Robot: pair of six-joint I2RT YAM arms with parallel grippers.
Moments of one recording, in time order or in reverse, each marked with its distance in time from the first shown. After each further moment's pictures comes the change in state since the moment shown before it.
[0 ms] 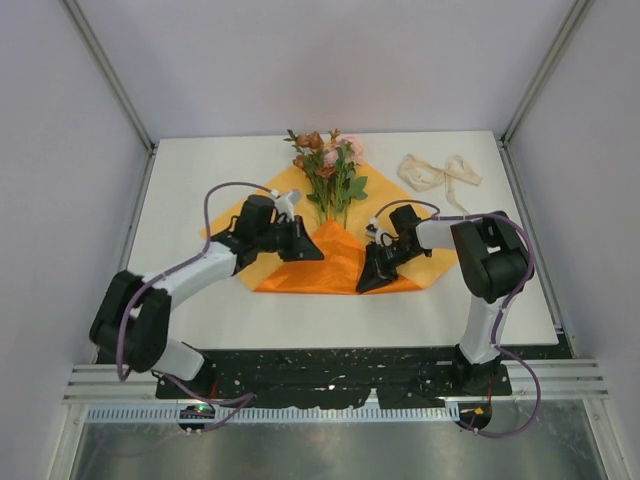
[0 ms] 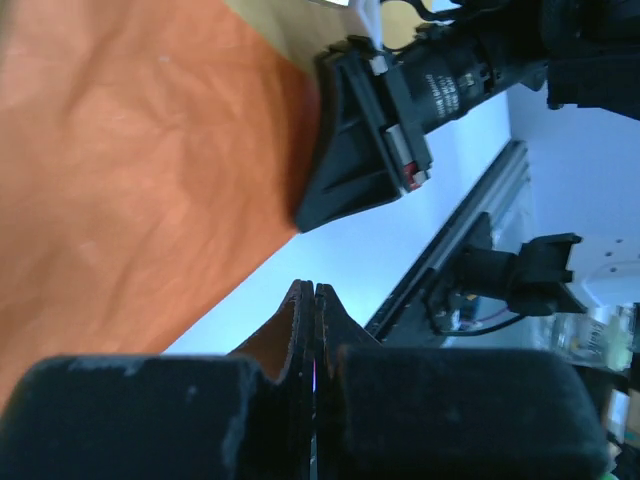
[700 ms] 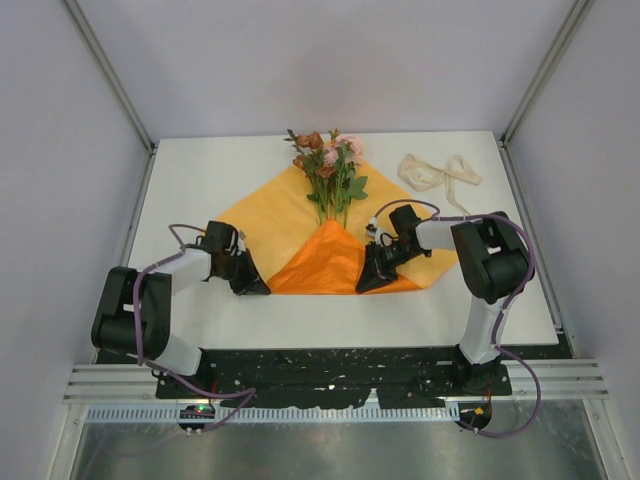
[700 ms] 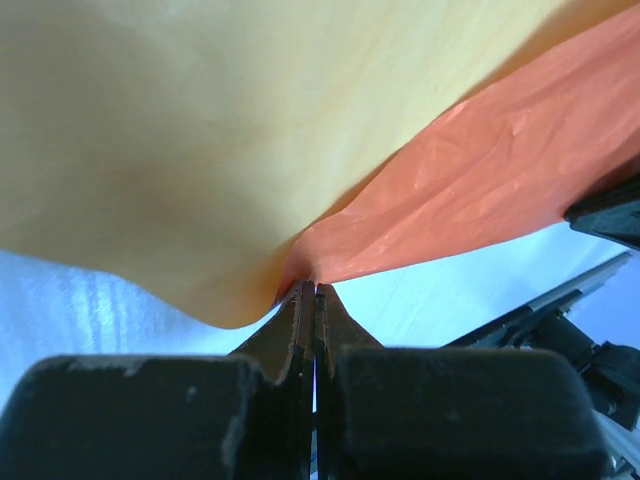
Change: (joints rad) left arm 0.274 0.163 -0.154 -0.221 -0.045 -0.023; right arm 0.003 -0.005 -0.006 0.011 0.004 0.003
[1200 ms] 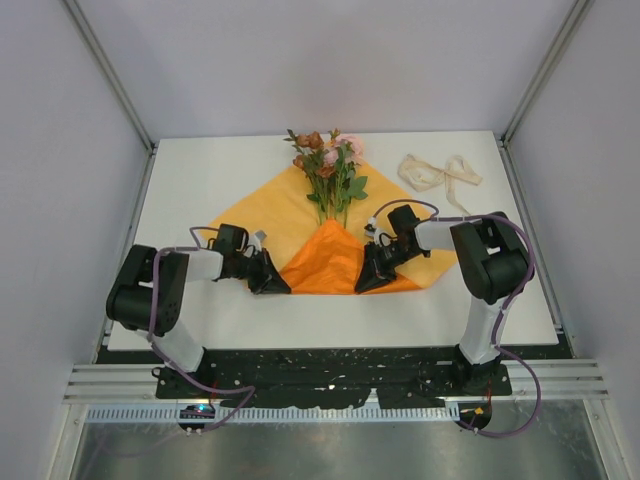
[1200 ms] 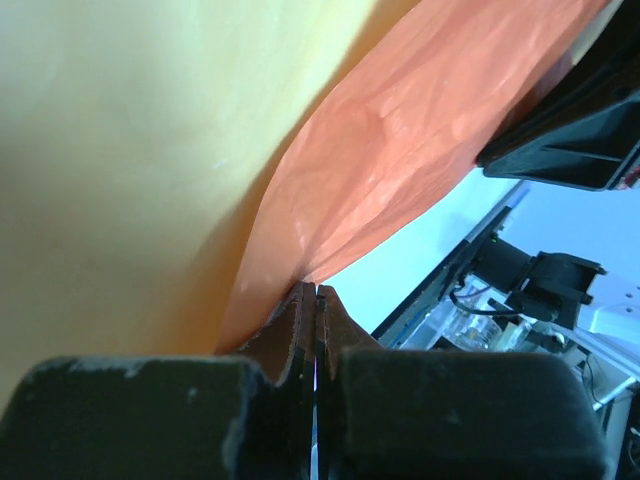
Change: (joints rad) left arm -0.061 0.179 -0.014 0.291 0.279 -0.043; right arm 0.010 -0.002 -0.003 0.014 0.003 0.012
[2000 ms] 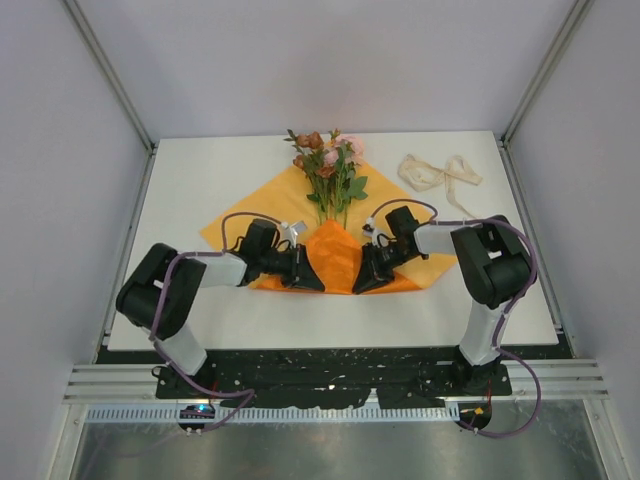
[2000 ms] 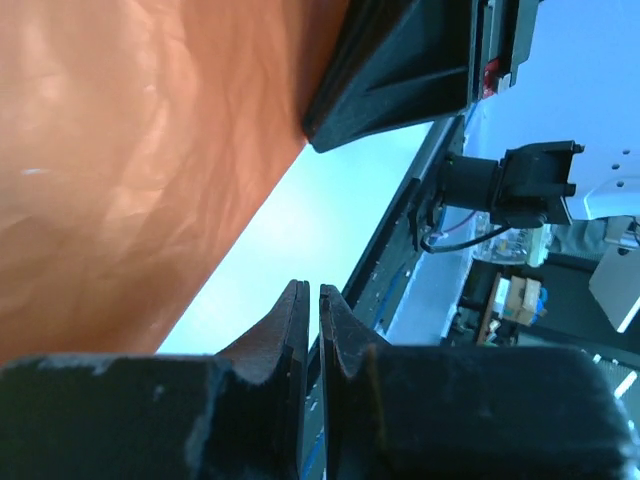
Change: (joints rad) left arm -0.217 -0.028 0.028 0.275 0.103 -0.011; right arm 0.035 -0.043 -0.040 0.067 0.018 0.022
